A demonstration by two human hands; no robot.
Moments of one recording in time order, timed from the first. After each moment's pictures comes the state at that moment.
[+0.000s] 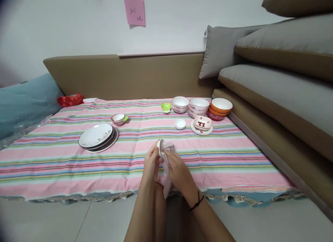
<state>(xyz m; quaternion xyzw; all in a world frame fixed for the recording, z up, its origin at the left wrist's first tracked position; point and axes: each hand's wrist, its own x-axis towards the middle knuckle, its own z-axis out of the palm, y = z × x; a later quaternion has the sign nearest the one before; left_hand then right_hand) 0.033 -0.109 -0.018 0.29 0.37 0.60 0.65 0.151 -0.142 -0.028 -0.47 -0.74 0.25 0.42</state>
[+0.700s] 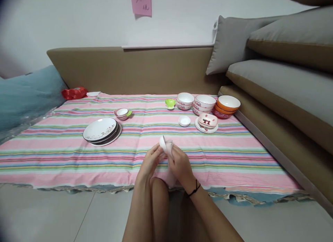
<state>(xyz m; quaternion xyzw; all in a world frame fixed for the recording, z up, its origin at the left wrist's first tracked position) 0.005 -0.116 -0.017 0.34 0.33 0.54 0.70 0.141 -0.131 -0.018 -0.48 -0.75 0.10 0.45</state>
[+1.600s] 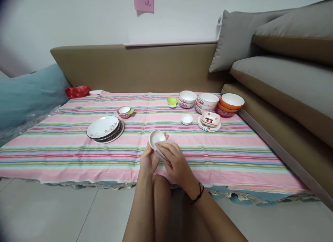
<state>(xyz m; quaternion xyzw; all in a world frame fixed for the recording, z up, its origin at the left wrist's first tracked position) 0.004 -0.118 -0.014 0.26 0.16 0.62 0.72 0.132 -0.144 0.005 -0.36 -0.81 0.16 0.42</state>
